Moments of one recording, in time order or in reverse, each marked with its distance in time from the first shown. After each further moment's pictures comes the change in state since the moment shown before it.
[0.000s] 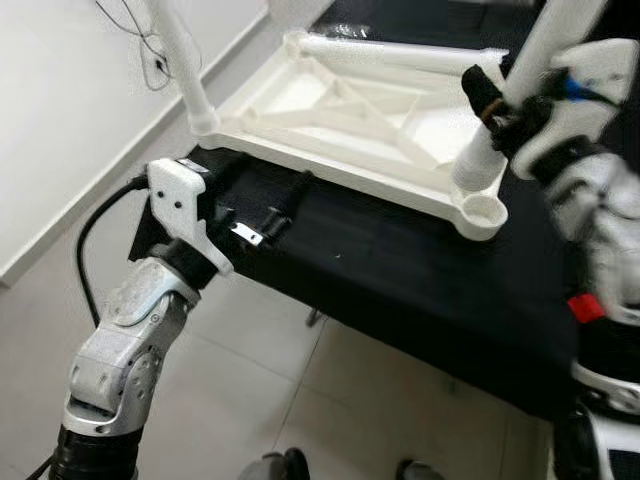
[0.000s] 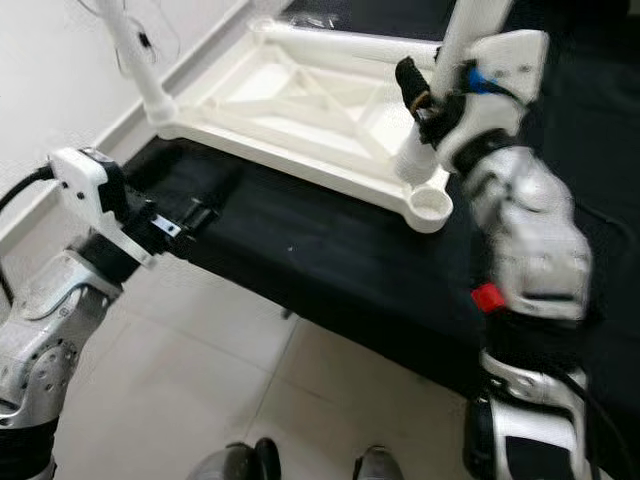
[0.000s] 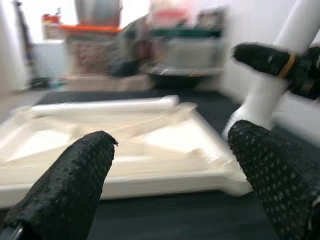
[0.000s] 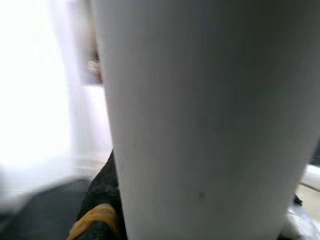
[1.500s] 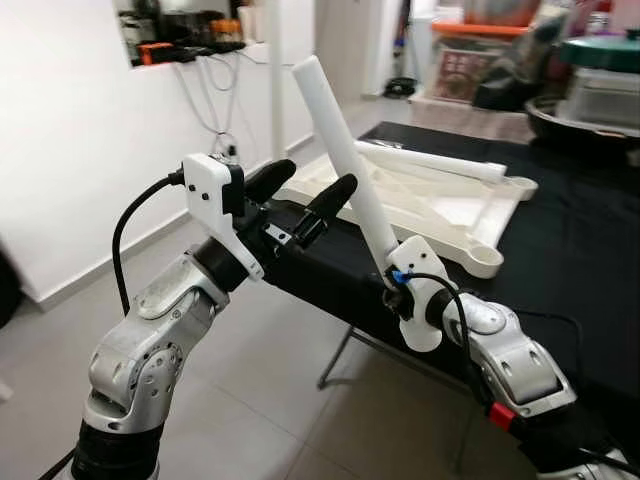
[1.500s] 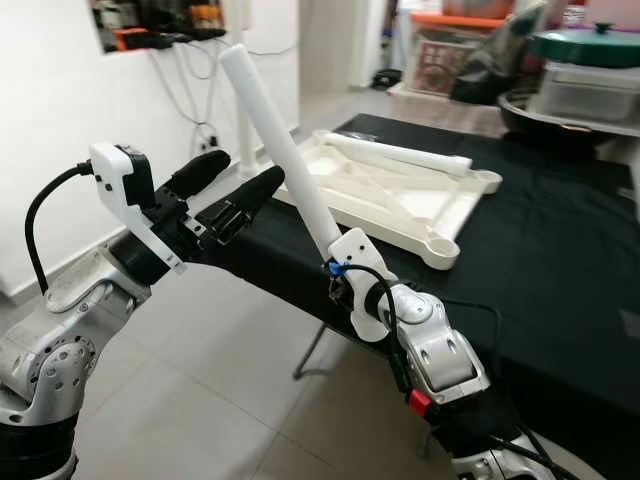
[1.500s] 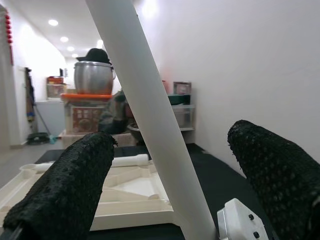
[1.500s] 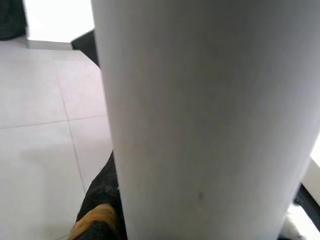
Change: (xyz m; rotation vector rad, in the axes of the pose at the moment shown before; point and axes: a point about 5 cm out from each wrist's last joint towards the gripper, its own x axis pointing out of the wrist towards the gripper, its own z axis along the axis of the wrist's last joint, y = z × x) left arm 0.020 -0.006 -0.004 -0.087 0.004 0.044; right arm -0.024 0.057 -0.167 -0.218 0.725 0.026
